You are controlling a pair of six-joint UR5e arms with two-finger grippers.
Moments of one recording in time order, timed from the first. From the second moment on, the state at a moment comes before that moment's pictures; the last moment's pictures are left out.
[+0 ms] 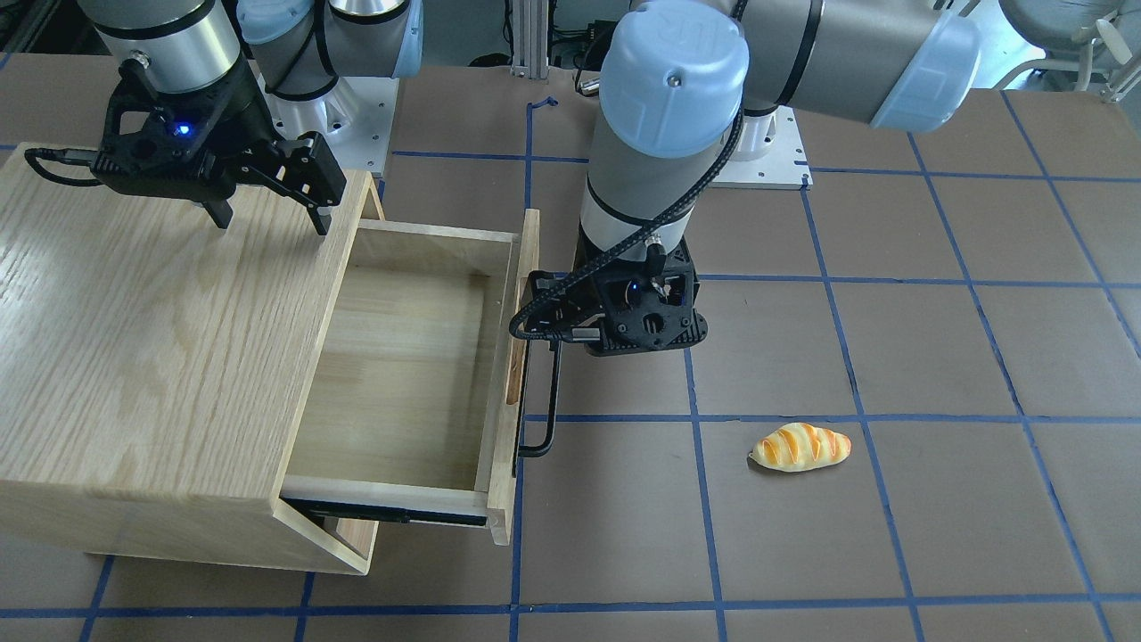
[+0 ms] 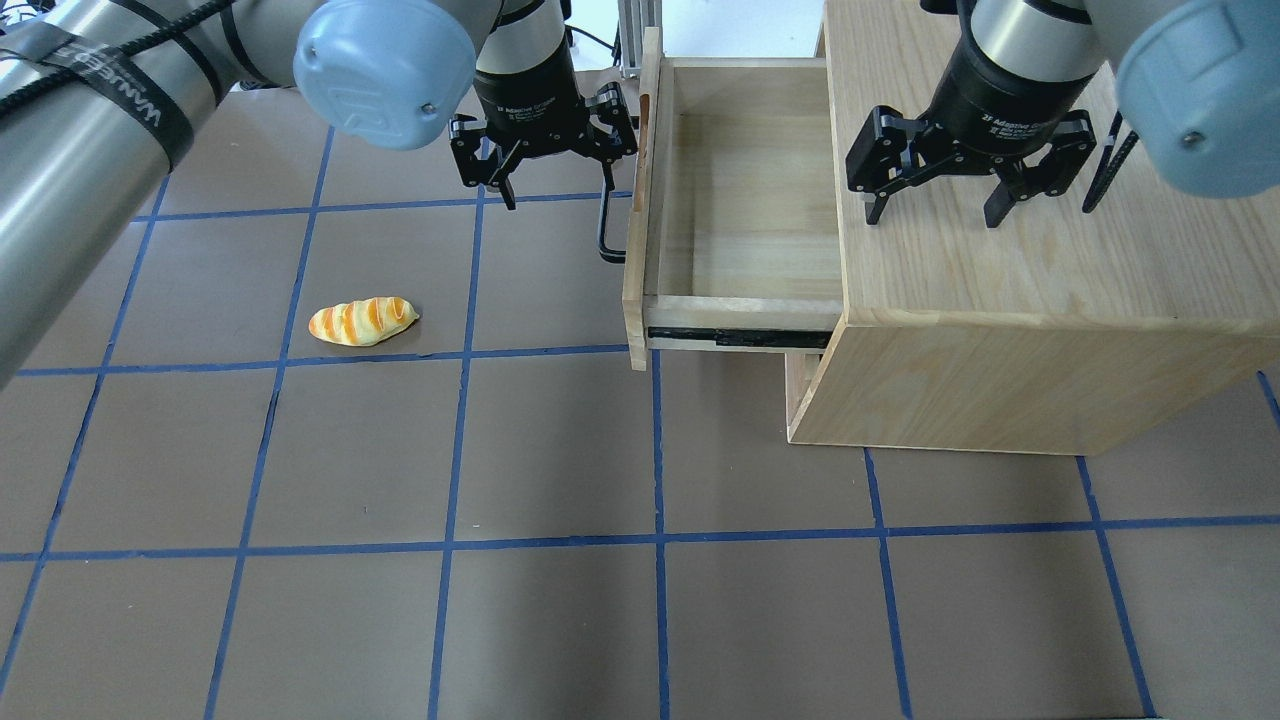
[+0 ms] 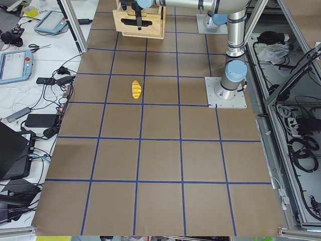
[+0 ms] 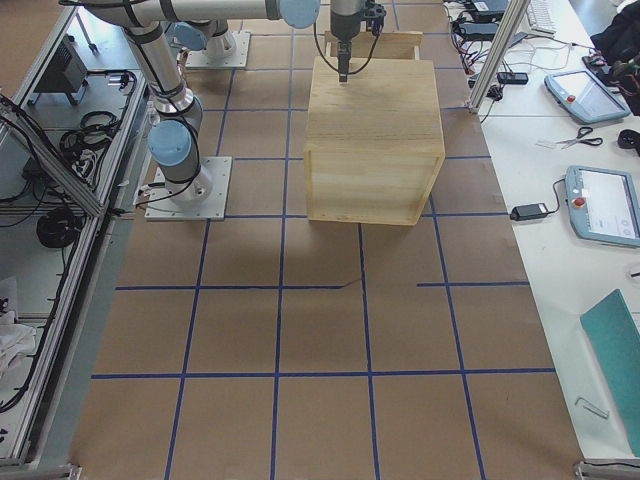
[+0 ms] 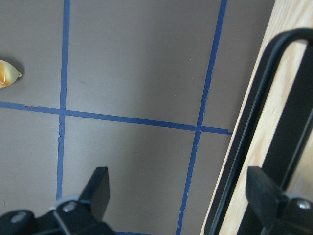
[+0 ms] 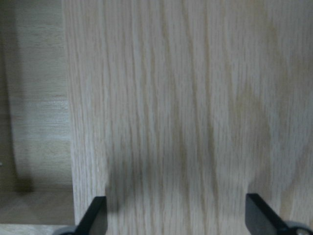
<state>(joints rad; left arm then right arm) -1.83 -1.89 -1.30 -1.50 1.54 -0.41 1.59 -1.58 1.57 -1.60 -1.55 0.10</state>
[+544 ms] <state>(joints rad) -1.68 -1.84 -1.25 -1.57 1.58 -0.18 1.59 -1.58 1.57 -1.60 -1.55 0.10</state>
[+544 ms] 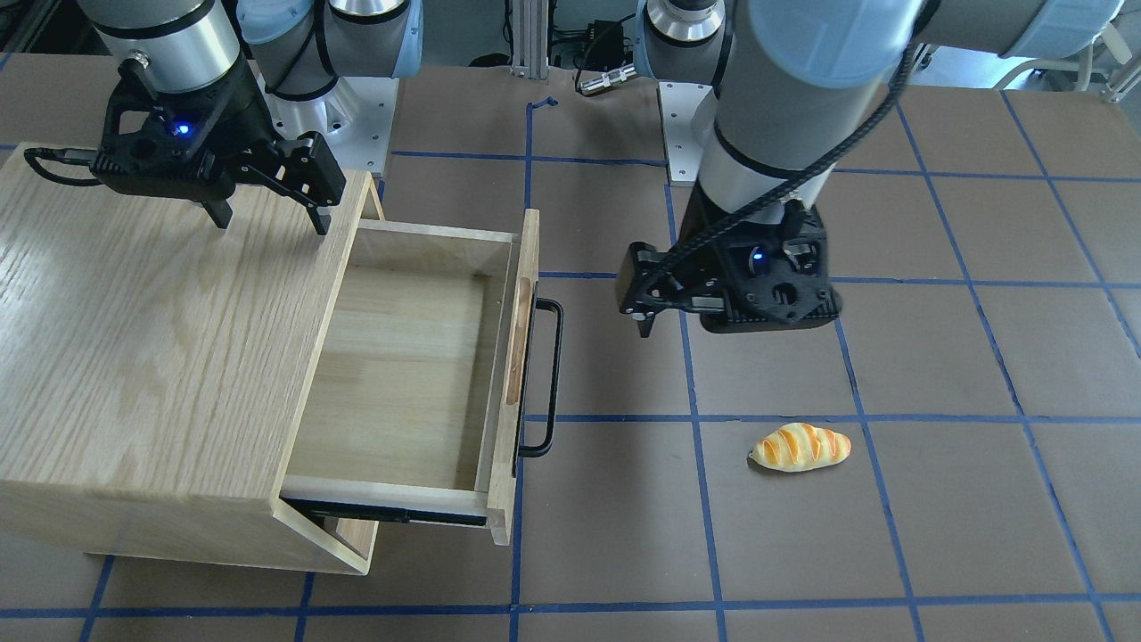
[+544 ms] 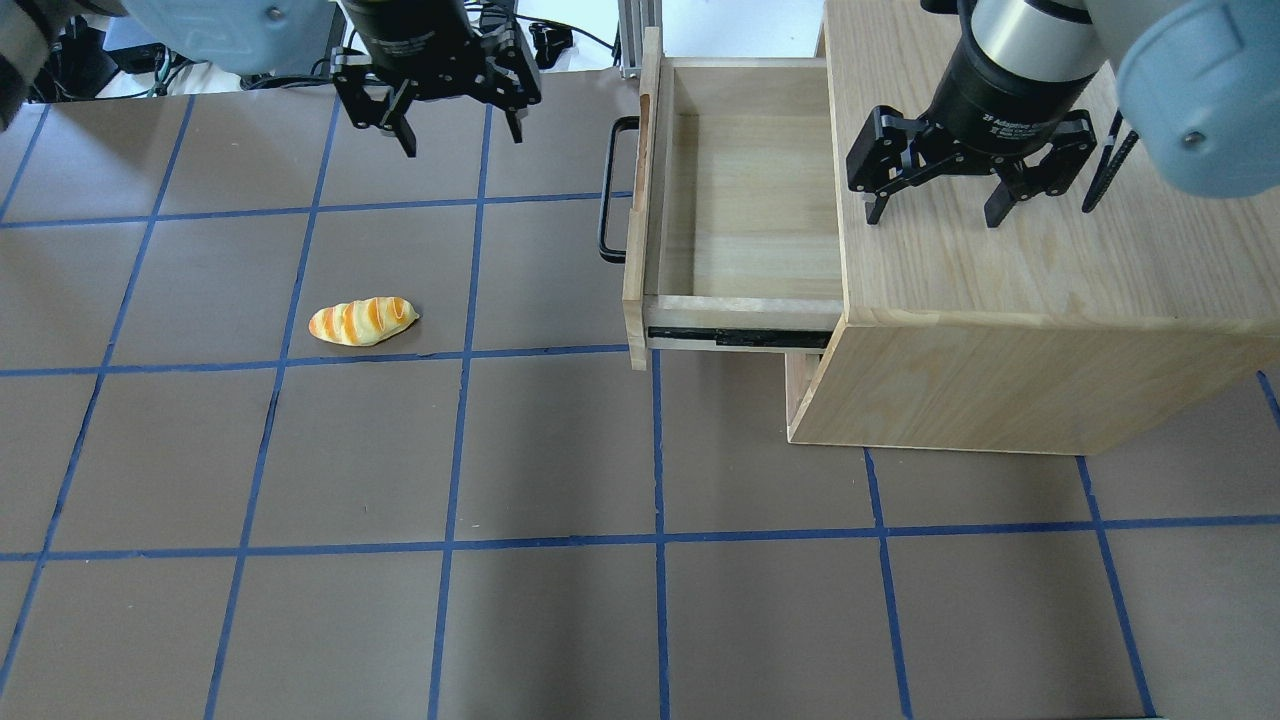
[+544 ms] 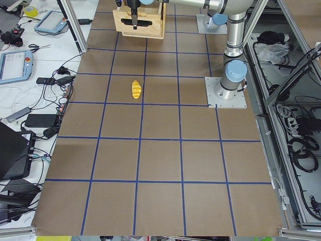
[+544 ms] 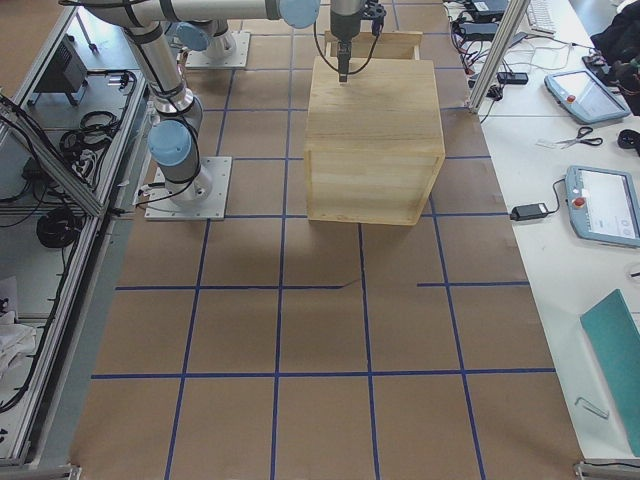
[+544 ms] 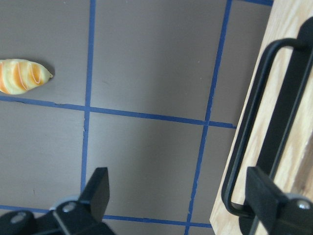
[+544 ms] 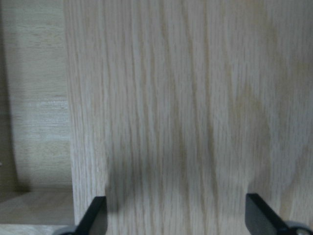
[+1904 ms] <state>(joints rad) -1.49 -1.67 -1.44 -1.53 1.60 0.08 1.59 -1.58 1.57 -1.60 -1.55 0.10</state>
